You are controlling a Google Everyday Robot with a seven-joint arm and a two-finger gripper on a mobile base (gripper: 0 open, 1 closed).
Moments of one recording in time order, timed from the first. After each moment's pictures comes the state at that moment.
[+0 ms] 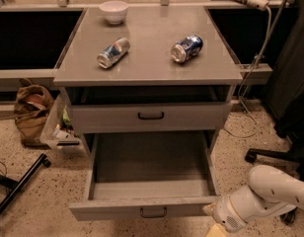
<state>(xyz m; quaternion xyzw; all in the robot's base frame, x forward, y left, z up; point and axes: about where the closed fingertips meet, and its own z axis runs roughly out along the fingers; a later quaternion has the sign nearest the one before) 0.328 -0.164 0.503 -0.43 0.83 0.35 0.09</state>
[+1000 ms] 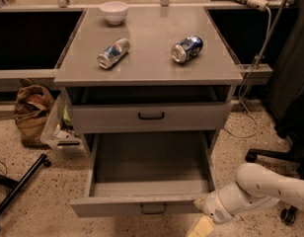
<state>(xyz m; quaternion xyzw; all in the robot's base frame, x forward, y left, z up) 0.362 -0.138 0.472 -0.43 0.82 0.36 0.10</state>
